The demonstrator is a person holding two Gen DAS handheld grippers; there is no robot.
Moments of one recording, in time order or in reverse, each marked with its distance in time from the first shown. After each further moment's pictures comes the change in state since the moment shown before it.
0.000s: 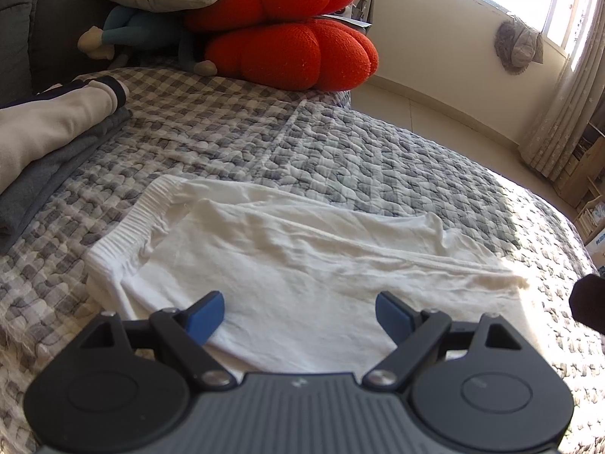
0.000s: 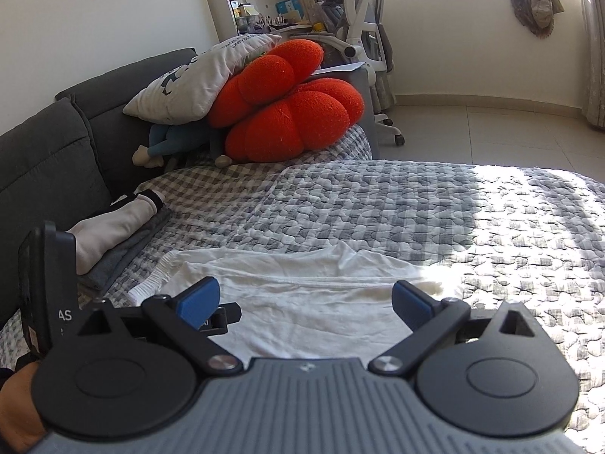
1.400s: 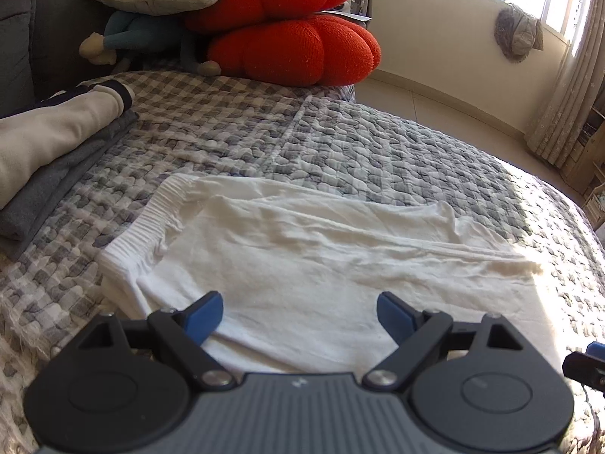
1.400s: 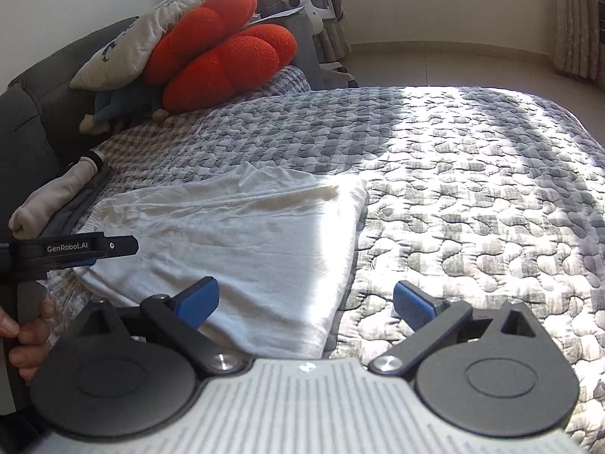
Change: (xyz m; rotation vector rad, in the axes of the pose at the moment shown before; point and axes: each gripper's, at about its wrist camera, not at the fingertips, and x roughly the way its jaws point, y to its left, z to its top) left arm 0.000 0.005 -0.004 0.039 0.013 0.029; right arm -0.002 -0.080 -0.048 0.129 0.146 -0.082
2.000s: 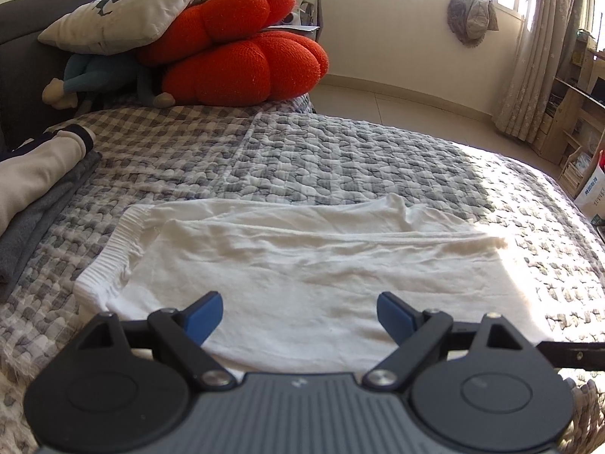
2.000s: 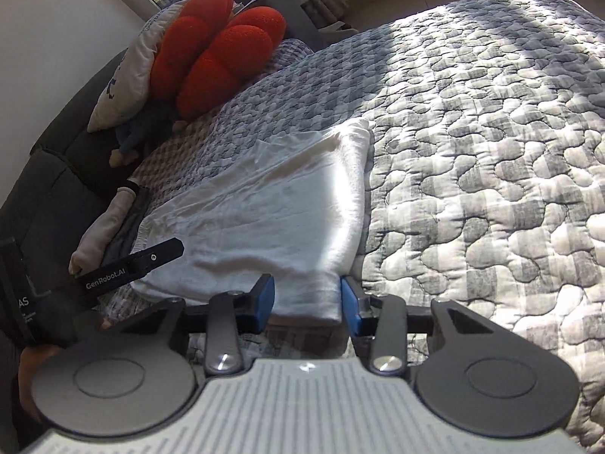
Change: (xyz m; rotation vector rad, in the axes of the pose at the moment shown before) left arm -0.009 -0.030 -0.009 0.157 -0.040 -0.048; right arm -0.002 -0.025 -0.011 0.259 0.107 0.208
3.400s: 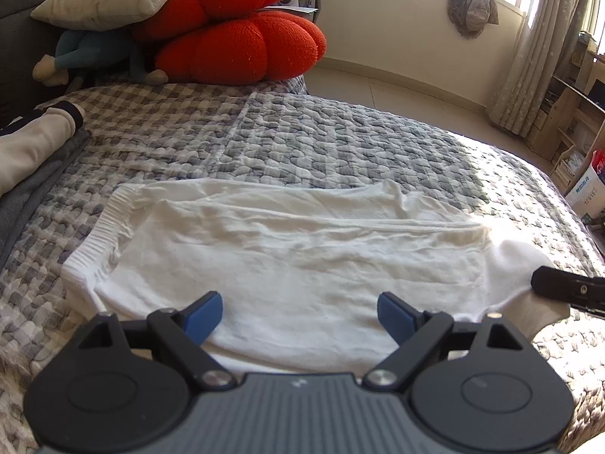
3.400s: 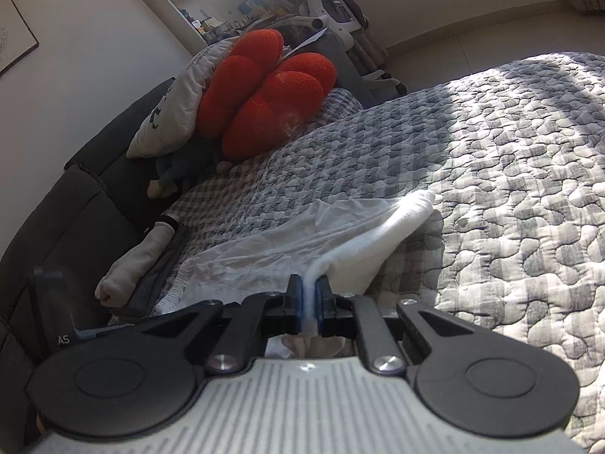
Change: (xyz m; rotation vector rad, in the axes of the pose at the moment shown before) left arm 0.001 0.021 0.007 -0.094 0.046 -0.066; right arm 0.004 0.038 0.019 -0.117 -0.158 0.089
